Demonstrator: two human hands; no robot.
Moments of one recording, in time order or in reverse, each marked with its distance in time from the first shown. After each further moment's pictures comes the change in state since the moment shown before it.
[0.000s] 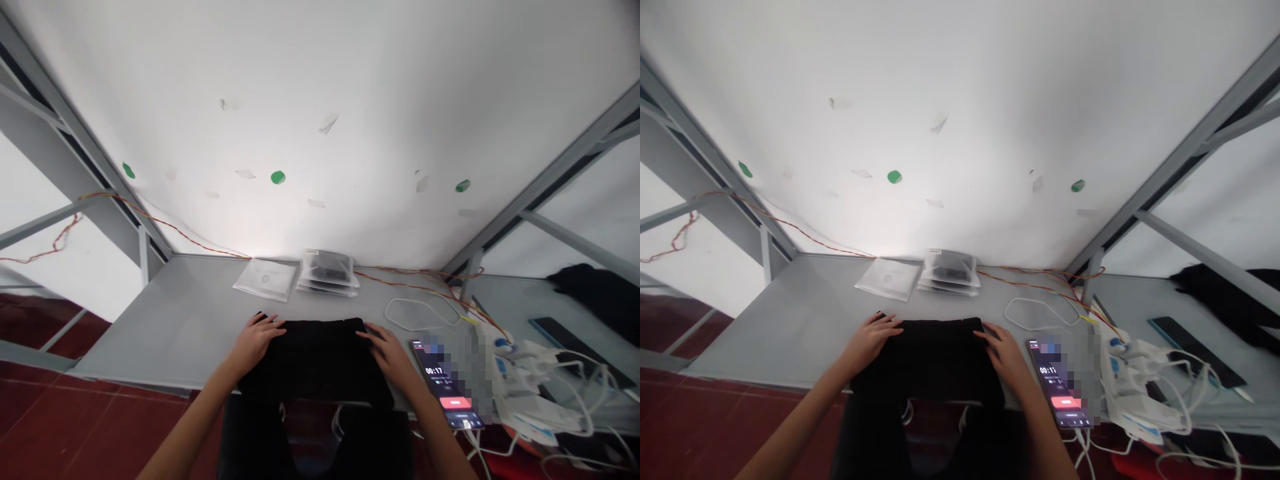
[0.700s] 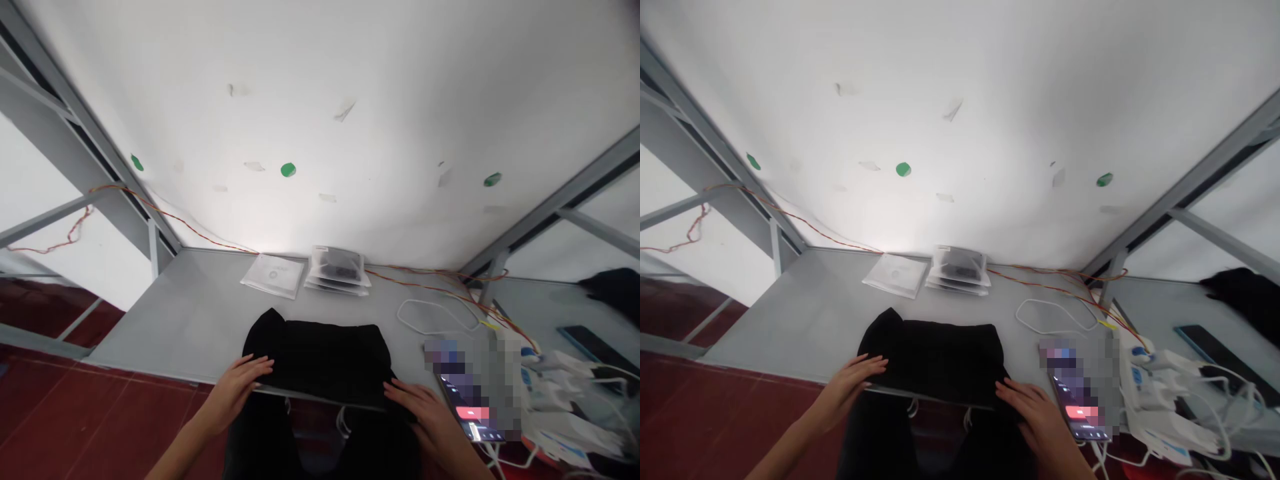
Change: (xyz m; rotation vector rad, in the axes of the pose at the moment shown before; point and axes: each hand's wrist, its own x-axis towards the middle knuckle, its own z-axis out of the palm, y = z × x) left_hand -0.106 0.001 0.006 -0.076 -0.009 -0.085; right_hand -0.101 0.002 -0.016 -0.091 -0.309 -0.131
